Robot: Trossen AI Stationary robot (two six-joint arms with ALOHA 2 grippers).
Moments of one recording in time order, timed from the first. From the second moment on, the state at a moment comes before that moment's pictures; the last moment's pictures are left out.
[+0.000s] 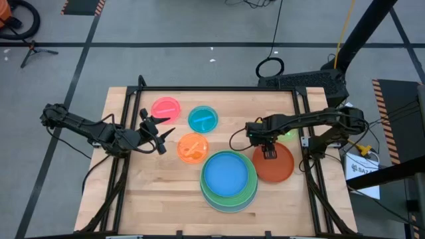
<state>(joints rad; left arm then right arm) -0.33 0.80 0.66 -0.24 -0.86 -0.01 -0.15 1.50 0.82 -0.92 0.02 -0.20</state>
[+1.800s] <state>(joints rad) -0.33 0.80 0.66 -0.24 -0.86 -0.02 -0.21 1.49 1.35 -1.45 0.20 -0.09</state>
